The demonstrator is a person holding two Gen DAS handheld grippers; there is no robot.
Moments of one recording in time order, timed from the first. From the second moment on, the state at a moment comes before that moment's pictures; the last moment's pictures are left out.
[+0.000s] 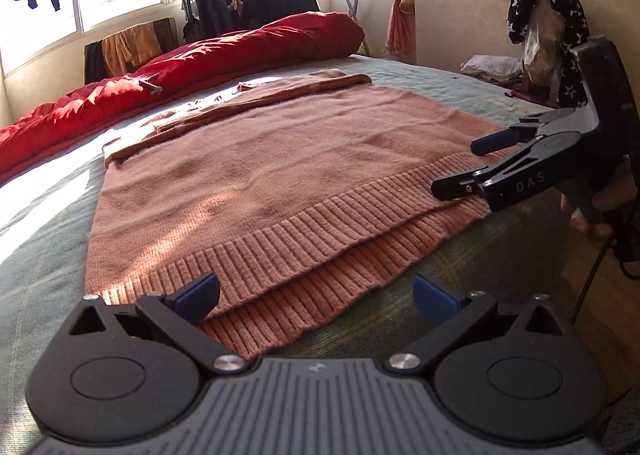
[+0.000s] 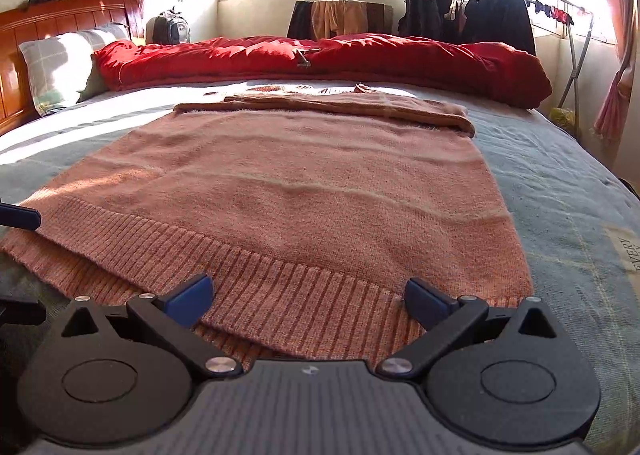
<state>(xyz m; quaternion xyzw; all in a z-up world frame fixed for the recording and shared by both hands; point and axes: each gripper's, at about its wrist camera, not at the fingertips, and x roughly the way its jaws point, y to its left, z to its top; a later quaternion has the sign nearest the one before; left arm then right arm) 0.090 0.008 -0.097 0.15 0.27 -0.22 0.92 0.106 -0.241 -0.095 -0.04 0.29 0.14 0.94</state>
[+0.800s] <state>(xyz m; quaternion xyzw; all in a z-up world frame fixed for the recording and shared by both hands) 0.091 -0.056 -0.121 0.50 0.08 -0.20 0.84 0.092 -0.200 -0.061 -0.18 0.20 0.28 0.92</state>
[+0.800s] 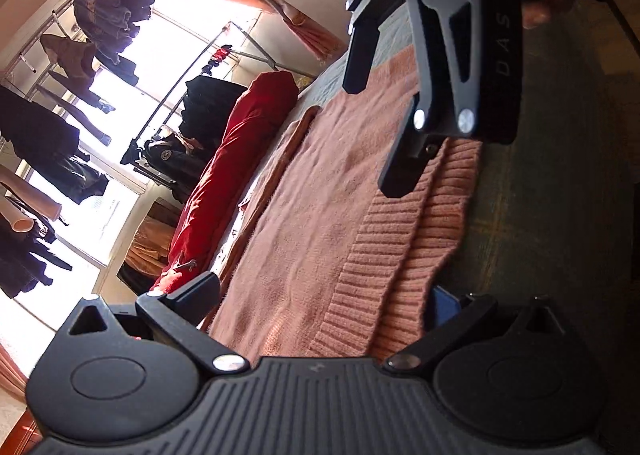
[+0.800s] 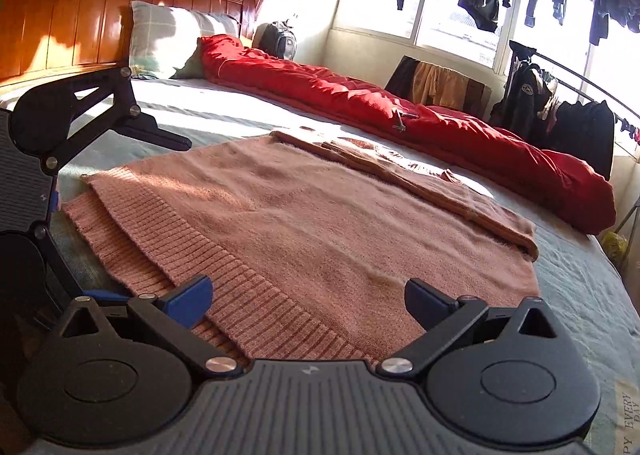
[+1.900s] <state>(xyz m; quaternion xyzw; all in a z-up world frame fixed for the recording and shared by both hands) 0.112 -0.033 -0.114 0.46 0.14 -0.16 0.86 0.082 -0.164 -0.085 -0.46 0.15 0.17 0.86</state>
